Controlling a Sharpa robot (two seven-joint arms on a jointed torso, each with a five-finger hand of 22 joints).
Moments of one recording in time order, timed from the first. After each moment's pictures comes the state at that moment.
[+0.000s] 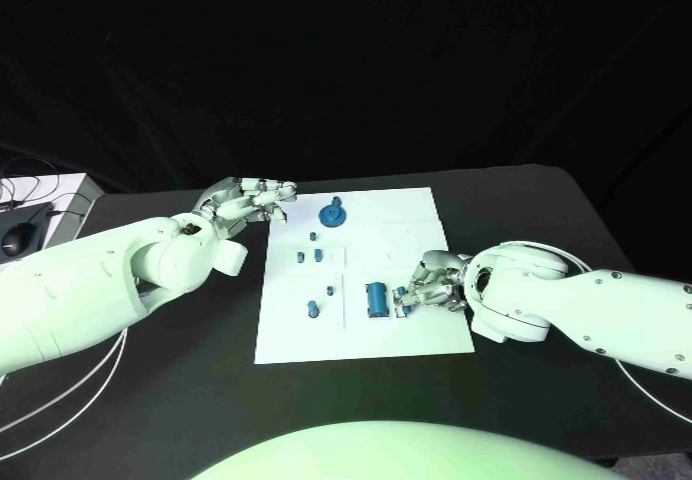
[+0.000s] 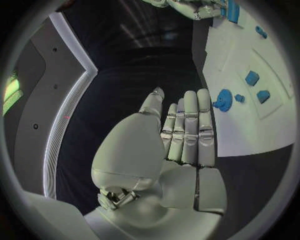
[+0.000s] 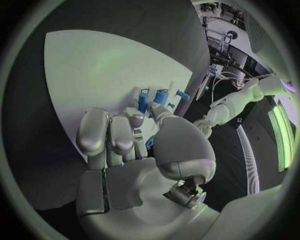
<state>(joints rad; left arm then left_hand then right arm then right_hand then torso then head) 0.99 -0.91 0.16 1.42 -0.18 -0.16 0.24 1.44 -0.01 -0.13 0.03 0.33 1.03 0.14 0.07 0.06 1.11 0.10 0.21 0.06 1.07 0.03 0.89 0.35 0.13 1.13 0.03 0.31 1.13 1.17 -0.81 -0.15 1.68 -1.12 -0.09 -0.54 1.04 0.01 0.20 0.03 0.47 1.10 0.02 0.17 0.98 1.31 -0.05 0.87 1.24 1.45 -0.11 1.17 1.07 0.08 1.47 -0.12 1.03 1.31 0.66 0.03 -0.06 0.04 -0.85</state>
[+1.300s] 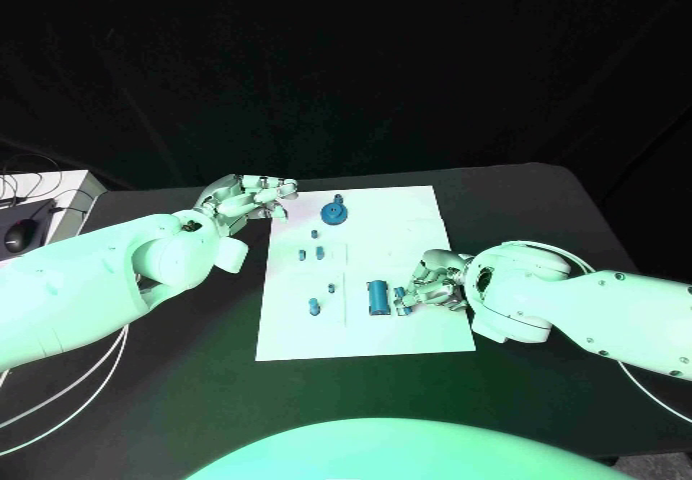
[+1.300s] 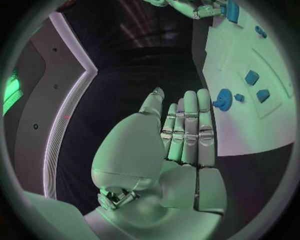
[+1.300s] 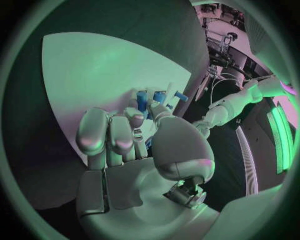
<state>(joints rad) 0.99 -0.92 0.16 1.42 -0.18 -0.16 0.24 1.44 -0.01 -0.13 0.03 0.33 1.03 0.14 0.07 0.06 1.11 0.10 0.21 0.06 1.07 0.03 0.89 0.35 0.13 1.13 0.03 0.30 1.13 1.16 -0.81 -0.15 1.69 -1.13 -0.10 -0.54 1.08 0.03 0.14 -0.03 0.44 1.11 0.02 0.15 0.93 1.31 -0.05 0.87 1.24 1.45 -0.11 1.17 1.07 0.08 1.47 -0.12 1.02 1.31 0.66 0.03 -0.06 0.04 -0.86</state>
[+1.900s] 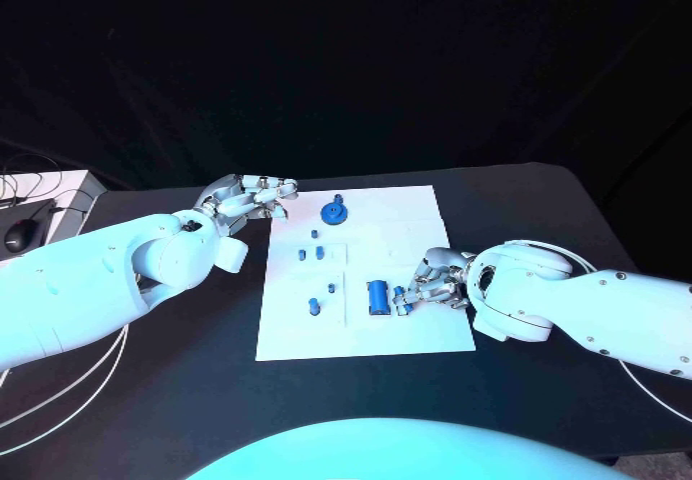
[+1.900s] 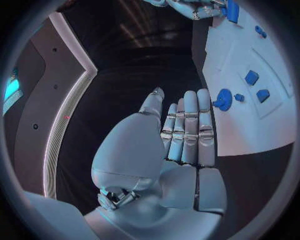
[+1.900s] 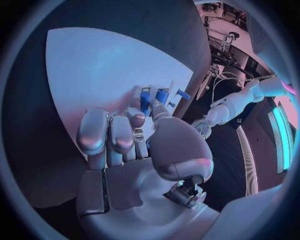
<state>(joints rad) 0.99 -0.92 0.16 1.42 -0.18 -0.16 0.23 1.44 -0.01 -0.13 0.03 0.33 1.03 0.14 0.07 0.06 1.11 0.10 0.21 0.06 1.07 0.03 0.89 0.35 0.13 1.13 0.03 0.30 1.13 1.16 -0.81 -0.15 1.68 -1.14 -0.11 -0.54 1.06 0.03 -0.05 0.05 0.33 1.13 0.01 0.15 0.94 1.31 -0.05 0.87 1.23 1.45 -0.11 1.17 1.07 0.08 1.47 -0.12 1.02 1.31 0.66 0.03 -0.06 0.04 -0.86</state>
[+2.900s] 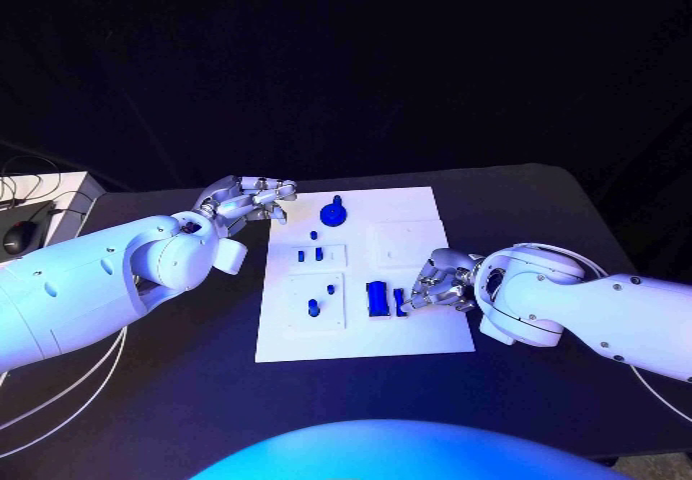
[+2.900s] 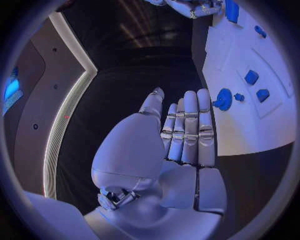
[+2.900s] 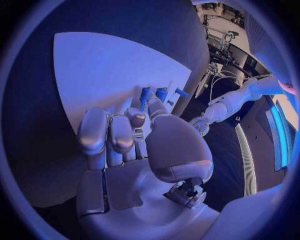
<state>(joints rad) 0.99 -0.92 0.16 1.42 -0.18 -0.16 0.23 1.44 -0.01 -0.13 0.03 0.33 1.03 0.14 0.07 0.06 1.11 0.10 0.21 0.06 1.07 0.03 0.89 0.35 0.13 1.13 0.03 0.30 1.13 1.16 -0.86 -0.15 1.72 -1.14 -0.13 -0.52 1.15 0.02 -0.05 -0.03 0.22 1.14 0.02 0.15 0.94 1.31 -0.05 0.87 1.23 1.45 -0.11 1.17 1.06 0.08 1.47 -0.12 1.02 1.31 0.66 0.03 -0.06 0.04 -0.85</state>
